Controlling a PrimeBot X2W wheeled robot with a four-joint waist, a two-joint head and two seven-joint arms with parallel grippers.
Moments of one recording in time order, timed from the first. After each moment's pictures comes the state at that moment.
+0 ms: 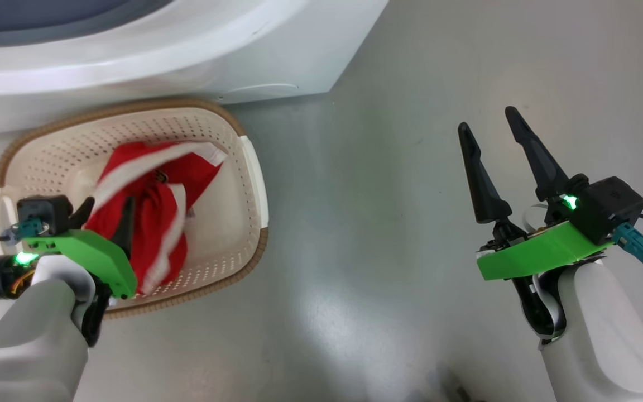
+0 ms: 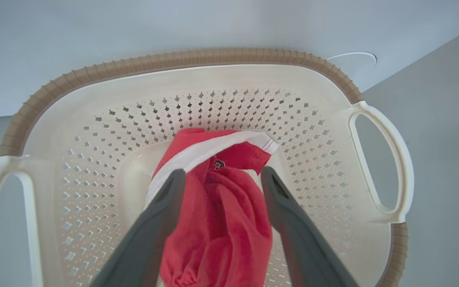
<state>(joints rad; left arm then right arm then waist) -0.85 0.27 -0.80 1.13 -0.86 -0.13 -0.25 -0.44 -0.10 0.11 0.13 0.22 0.13 -0.26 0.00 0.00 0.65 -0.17</state>
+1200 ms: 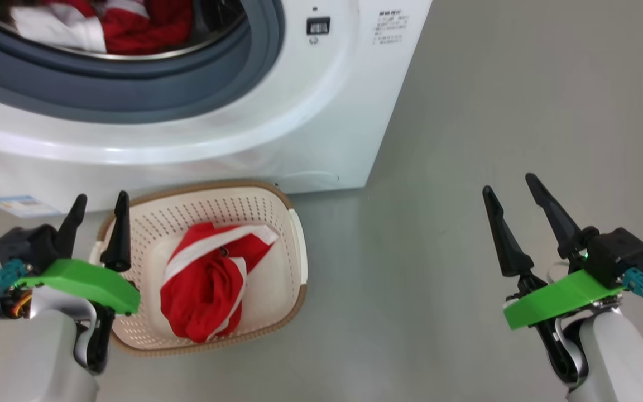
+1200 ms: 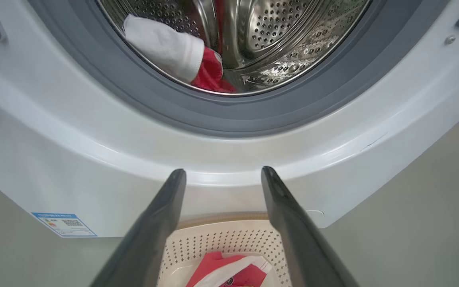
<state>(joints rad) -0.55 0.22 -0.23 0.67 -0.47 -0.13 -0.25 -0.30 -0.17 0.08 0.18 0.24 0.13 -0.26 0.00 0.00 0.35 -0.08</state>
